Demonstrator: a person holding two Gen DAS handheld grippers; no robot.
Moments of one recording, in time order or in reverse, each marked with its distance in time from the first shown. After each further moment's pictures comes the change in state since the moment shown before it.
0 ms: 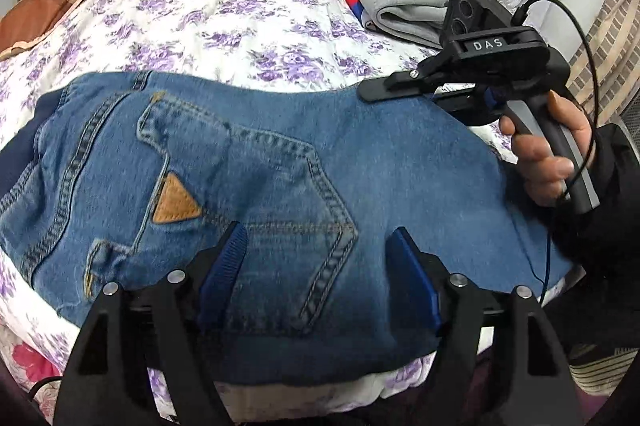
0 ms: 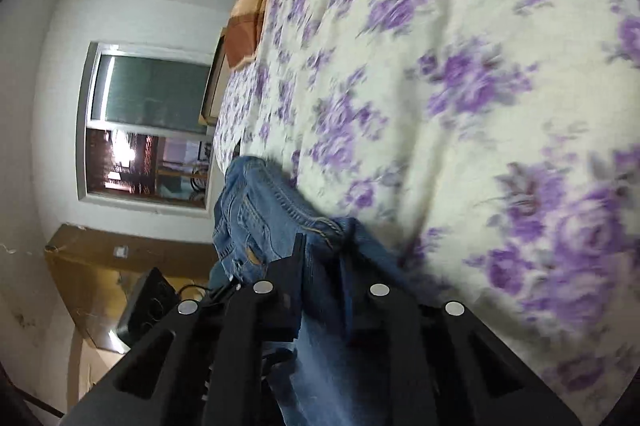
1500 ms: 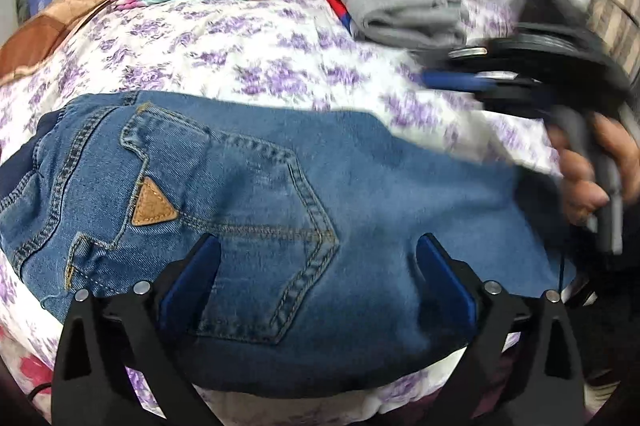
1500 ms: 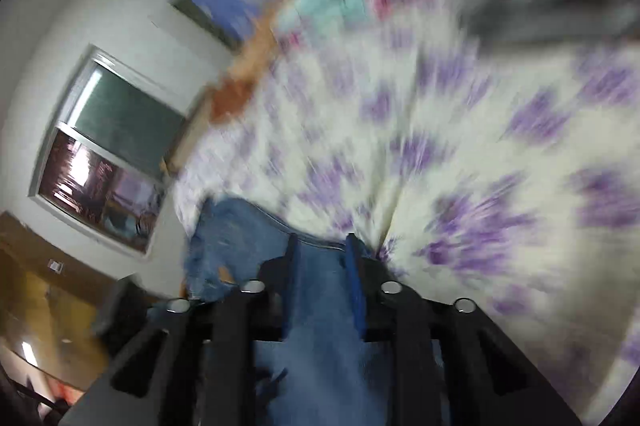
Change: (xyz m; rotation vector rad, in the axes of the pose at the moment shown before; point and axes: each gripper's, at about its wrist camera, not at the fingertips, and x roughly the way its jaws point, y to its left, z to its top) left arm -0.002 -0.017 -0.001 0.032 -0.085 0.027; right arm -0.074 0.051 -0.066 -0.206 -0.399 -0.222
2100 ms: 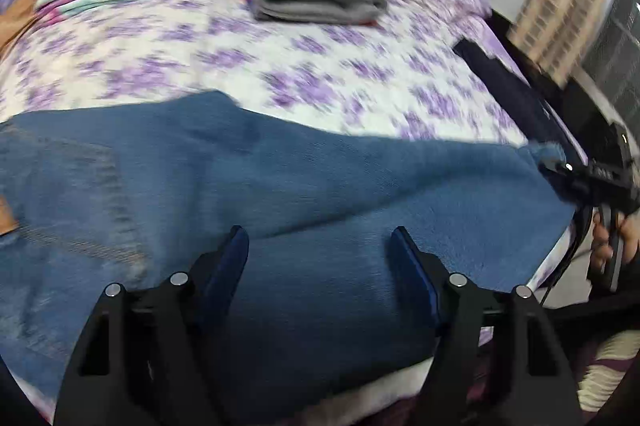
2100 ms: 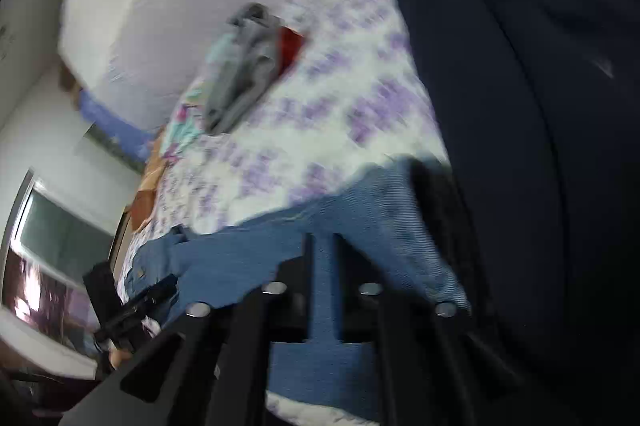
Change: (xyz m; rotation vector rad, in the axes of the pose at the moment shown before) left arm 0.032 -0.063 0.006 0.113 0.045 -0.155; right arm -0.246 -0.132 -0.184 0.264 -0.352 -0.328
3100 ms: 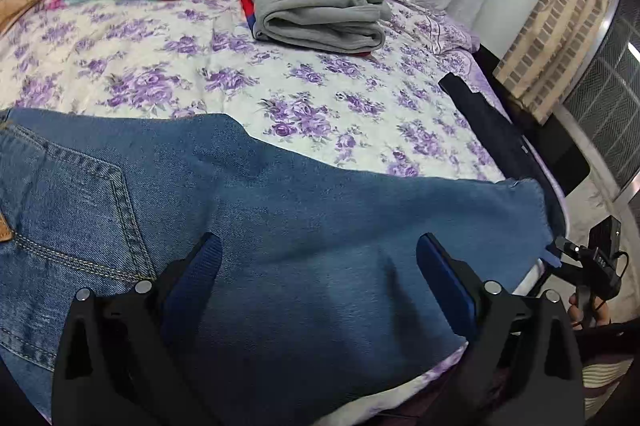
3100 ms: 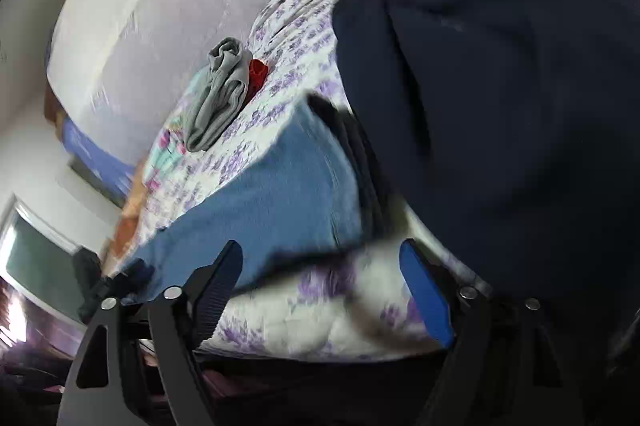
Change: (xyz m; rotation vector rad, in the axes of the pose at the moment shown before) left arm 0.003 0.007 -0.002 -0.036 -0.068 -0.094; right arm -0.056 -0.032 -0.083 0.149 -0.170 -0.079
